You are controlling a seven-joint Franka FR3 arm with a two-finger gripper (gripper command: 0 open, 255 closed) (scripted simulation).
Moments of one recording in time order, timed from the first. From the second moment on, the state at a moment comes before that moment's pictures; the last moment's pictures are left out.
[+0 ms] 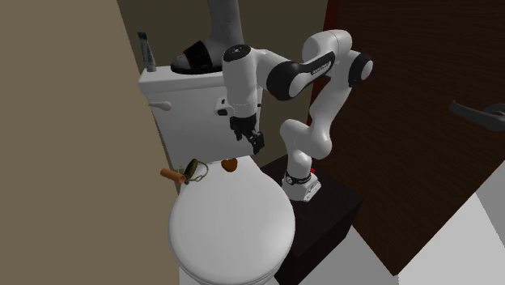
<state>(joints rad) -0.02 -0.74 0.02 -2.42 -0.12 1.50 -0.10</state>
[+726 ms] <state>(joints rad) 0.01 -0.95 -0.32 -2.73 -0.30 1.78 -0.65</state>
